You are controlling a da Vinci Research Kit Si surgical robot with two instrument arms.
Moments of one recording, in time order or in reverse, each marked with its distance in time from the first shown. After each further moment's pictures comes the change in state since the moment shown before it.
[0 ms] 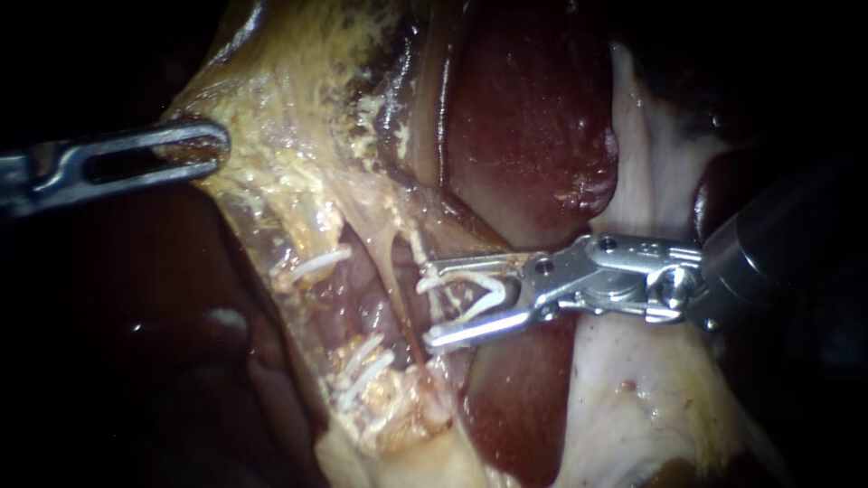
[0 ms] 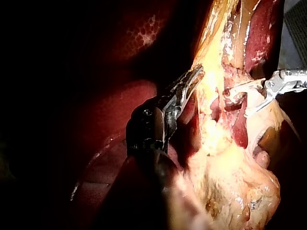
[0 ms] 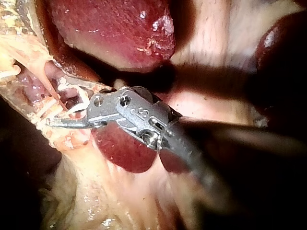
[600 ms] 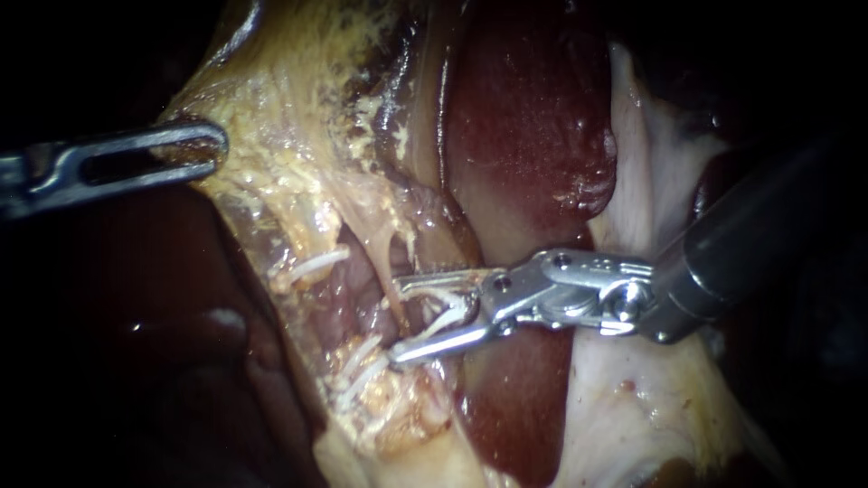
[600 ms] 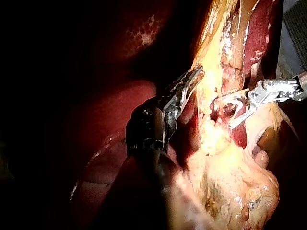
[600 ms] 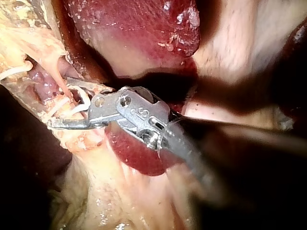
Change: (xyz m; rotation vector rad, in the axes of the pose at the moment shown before) right arm -0.003 0.000 0.005 0.074 -0.021 0.035; left arm 0.000 0.000 0.000 -0.003 -0.002 0.000
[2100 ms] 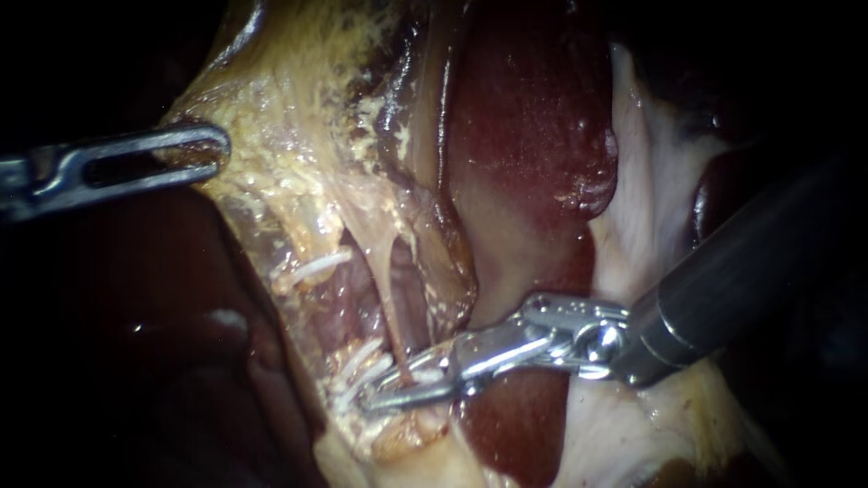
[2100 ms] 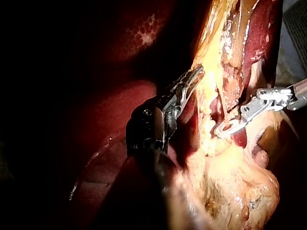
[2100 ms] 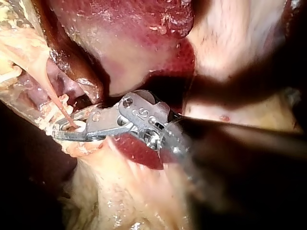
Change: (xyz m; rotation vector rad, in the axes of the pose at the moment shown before) right arm -0.004 0.000 0.001 0.131 -0.052 0.130; left arm 0.000 0.000 0.000 -0.002 -0.002 0.001
